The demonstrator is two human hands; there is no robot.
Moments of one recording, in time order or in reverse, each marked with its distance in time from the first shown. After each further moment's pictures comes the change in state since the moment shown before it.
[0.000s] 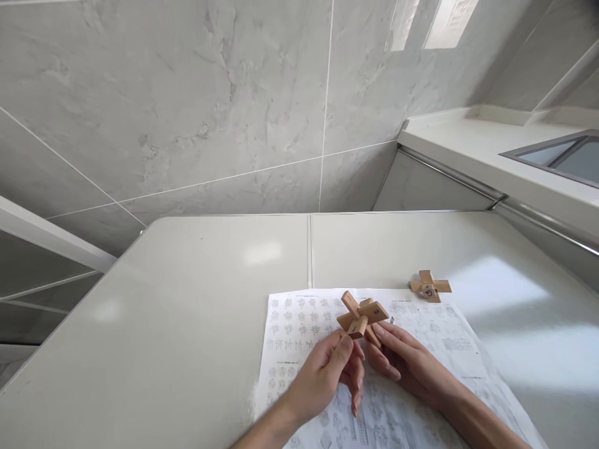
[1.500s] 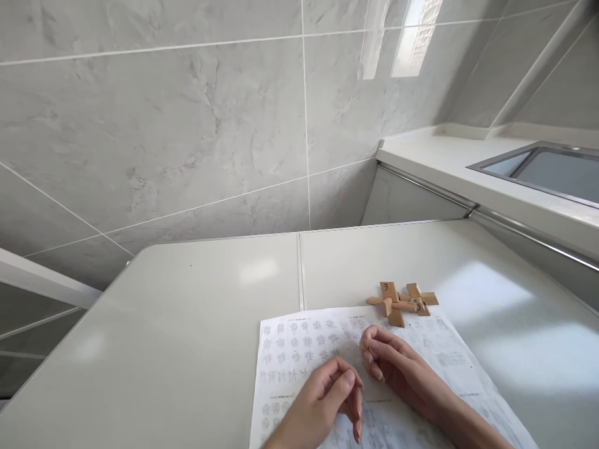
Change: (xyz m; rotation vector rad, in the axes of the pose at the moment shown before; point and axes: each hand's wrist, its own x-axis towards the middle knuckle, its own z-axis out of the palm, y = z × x) left_hand 0.002 0.008 -0.003 0.053 0.017 -0.122; right_hand 0.012 -0.007 -0.004 0.079 0.152 -0.058
